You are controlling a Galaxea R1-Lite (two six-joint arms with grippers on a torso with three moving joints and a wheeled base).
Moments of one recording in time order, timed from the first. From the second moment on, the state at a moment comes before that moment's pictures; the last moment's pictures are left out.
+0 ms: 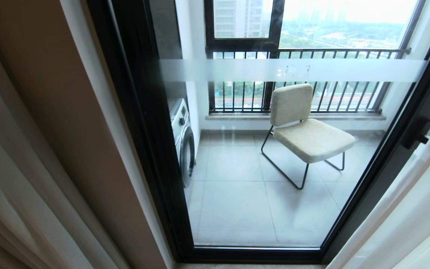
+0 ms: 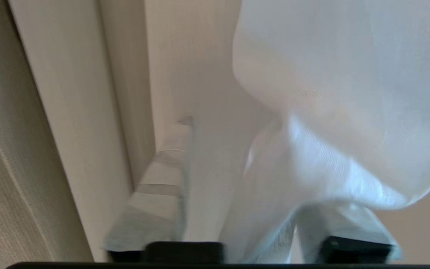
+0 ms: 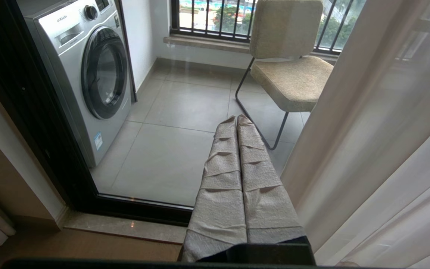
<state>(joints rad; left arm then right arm) 0.81 1.75 -1.69 -0.33 -0.38 -0.16 0.00 0.00 0.00 0.00 0.06 -0.09</state>
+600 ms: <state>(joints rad) 0.81 1.56 -1.51 -0.33 -0.37 -0.16 0.00 0.00 0.00 0.00 0.06 -0.09</state>
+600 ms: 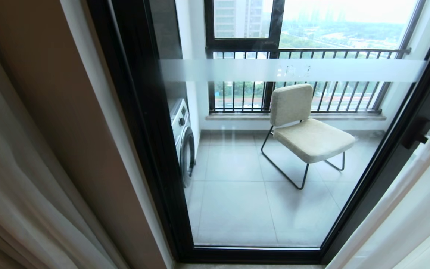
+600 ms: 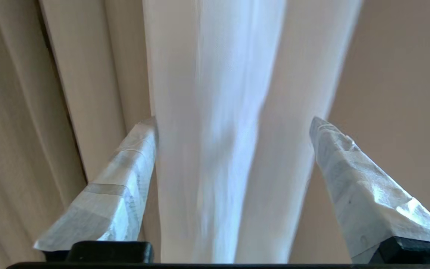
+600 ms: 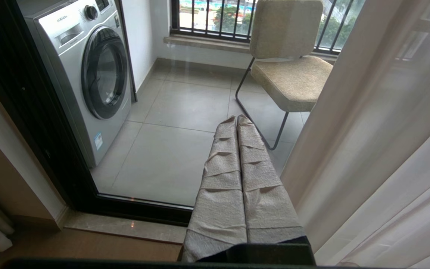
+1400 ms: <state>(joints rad) 0.82 1.14 -1.10 -0.31 -0.37 -0.16 0.00 0.00 0.00 0.00 0.06 -0.09</state>
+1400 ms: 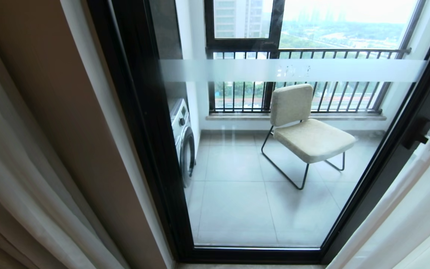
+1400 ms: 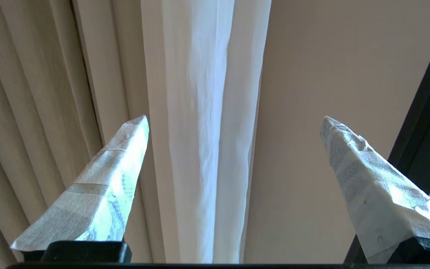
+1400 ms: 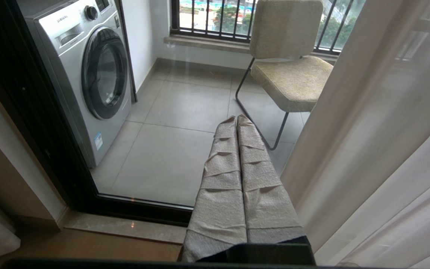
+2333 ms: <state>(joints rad) 0.74 1.01 -0.80 -0.34 -0.38 -0.19 0.00 0.00 0.00 0.00 0.06 -0.09</state>
